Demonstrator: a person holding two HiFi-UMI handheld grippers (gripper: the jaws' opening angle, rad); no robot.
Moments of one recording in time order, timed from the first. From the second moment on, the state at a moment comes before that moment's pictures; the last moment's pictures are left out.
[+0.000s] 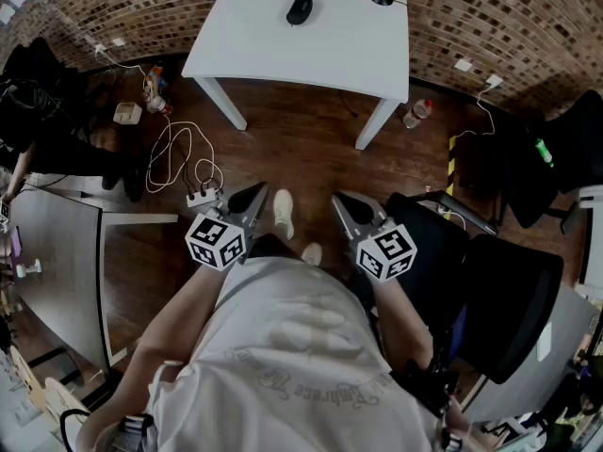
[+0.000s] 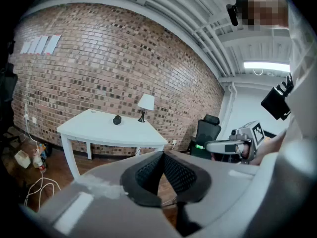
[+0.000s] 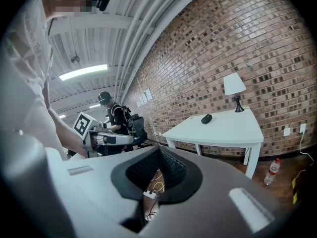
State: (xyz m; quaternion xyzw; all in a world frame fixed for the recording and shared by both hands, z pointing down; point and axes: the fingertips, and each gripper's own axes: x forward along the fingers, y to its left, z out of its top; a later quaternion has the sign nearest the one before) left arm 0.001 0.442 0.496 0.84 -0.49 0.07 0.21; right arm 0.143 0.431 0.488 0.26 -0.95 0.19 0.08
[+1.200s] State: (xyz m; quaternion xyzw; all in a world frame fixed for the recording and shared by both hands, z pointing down) left arm -0.139 0.205 0.506 0.84 -0.48 0.03 0.24; right arm 0.031 0.179 0.482 0.31 -0.93 0.19 0.11
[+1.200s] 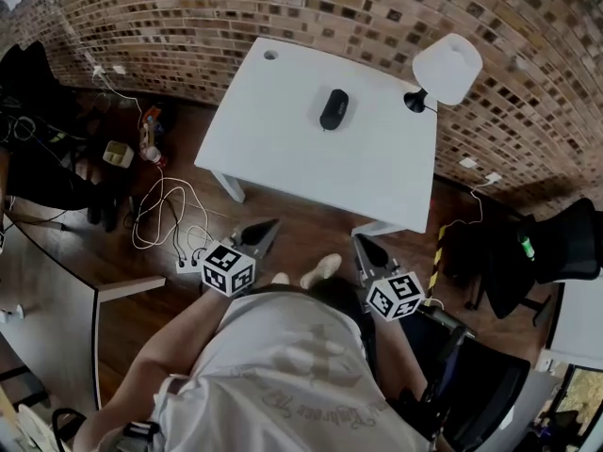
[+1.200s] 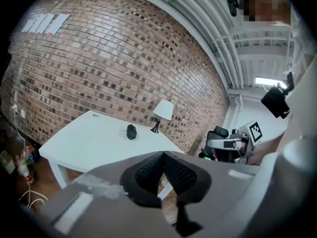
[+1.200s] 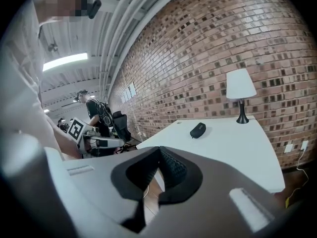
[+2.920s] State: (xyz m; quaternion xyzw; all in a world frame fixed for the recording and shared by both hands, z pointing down) left arm -0.122 -0.057 0.530 0.81 -0.46 0.02 0.36; right arm -0.008 -0.074 0.517 0.25 -0.93 0.25 0.13
